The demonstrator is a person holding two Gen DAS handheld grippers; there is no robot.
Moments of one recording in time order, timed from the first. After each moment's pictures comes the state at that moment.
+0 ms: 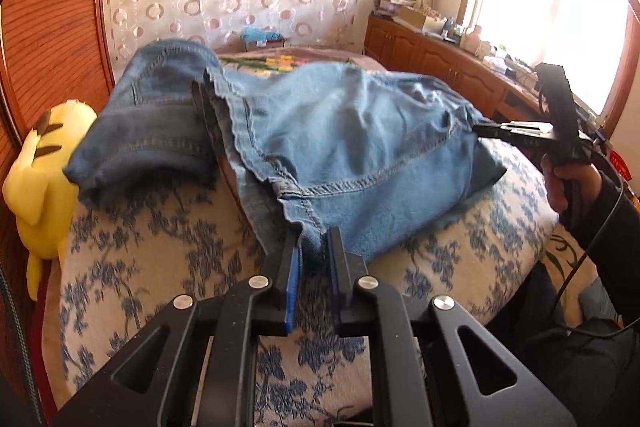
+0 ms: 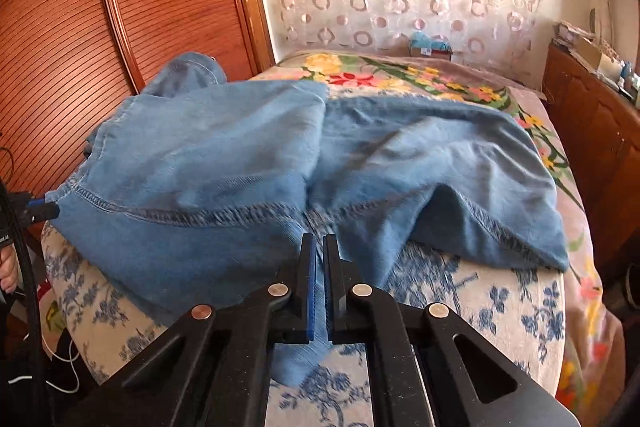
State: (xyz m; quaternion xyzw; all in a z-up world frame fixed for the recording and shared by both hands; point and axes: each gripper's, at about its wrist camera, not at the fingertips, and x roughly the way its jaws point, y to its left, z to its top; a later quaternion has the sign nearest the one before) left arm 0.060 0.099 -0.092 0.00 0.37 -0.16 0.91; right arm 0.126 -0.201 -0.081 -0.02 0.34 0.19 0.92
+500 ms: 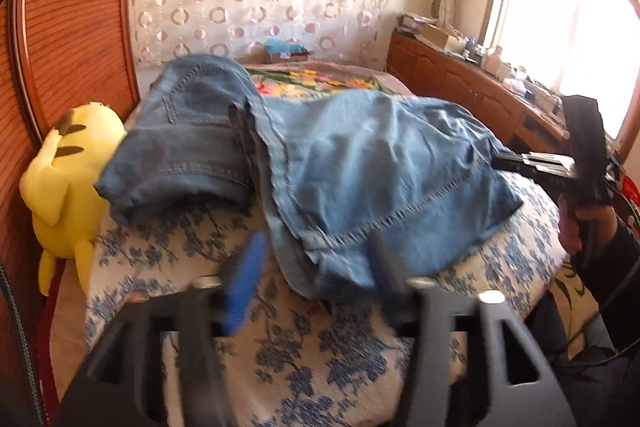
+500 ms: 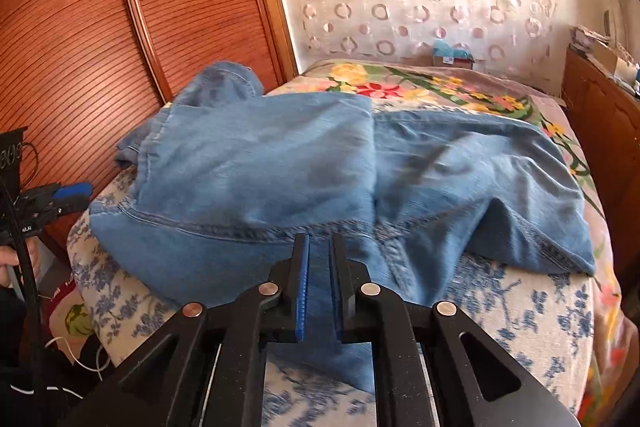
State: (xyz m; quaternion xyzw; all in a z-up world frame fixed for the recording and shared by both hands) left arm 0.070 0.118 -0.069 -0.02 0.35 -0.12 0.93; right arm 0.112 -0.173 -0.069 -0.01 0.32 0.23 0.92
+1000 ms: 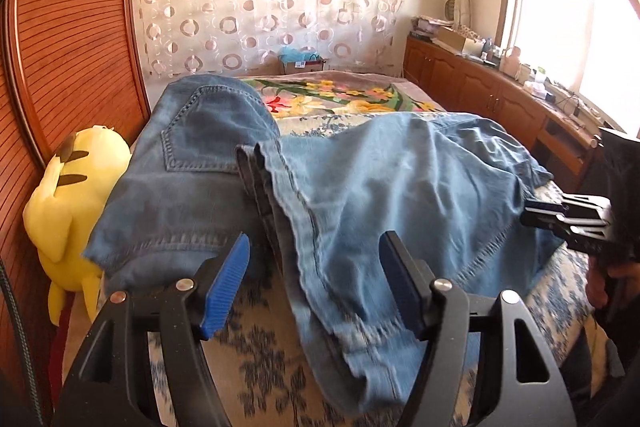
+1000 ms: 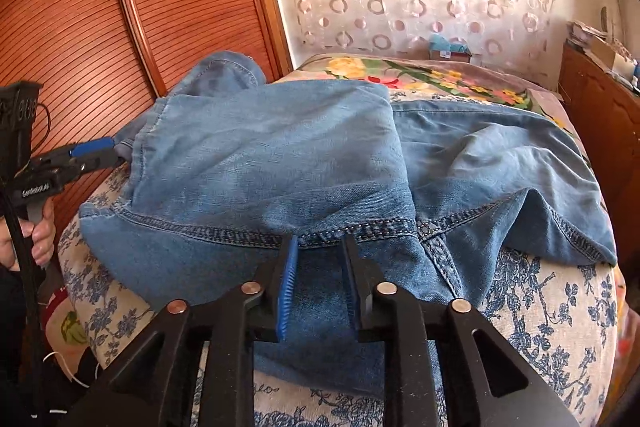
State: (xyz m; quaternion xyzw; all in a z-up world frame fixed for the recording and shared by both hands) left arm 0.143 0.117 -0.075 0.01 0.34 -0.09 0.94; right arm 0.127 -0.144 -0.086 -0.01 0.34 0.21 0.92
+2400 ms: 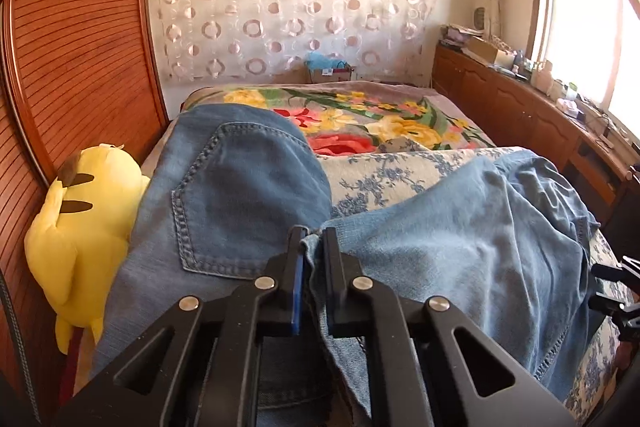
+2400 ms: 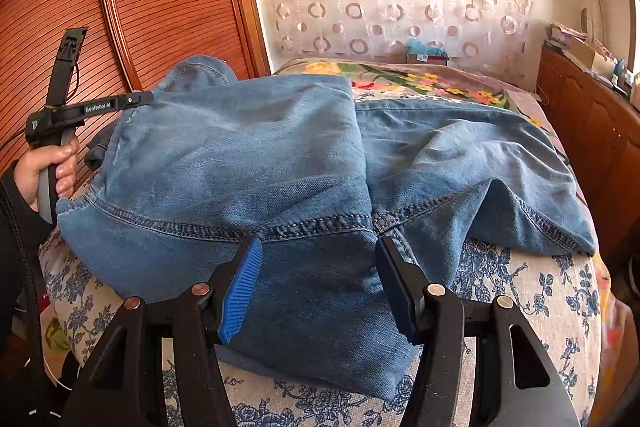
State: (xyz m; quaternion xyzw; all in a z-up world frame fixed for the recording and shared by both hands) left arm 0.237 0.146 -0.070 0.00 0.33 -0.04 0.94; right arm 0.113 -0.174 -0.088 -0.01 0.33 0.18 0.93
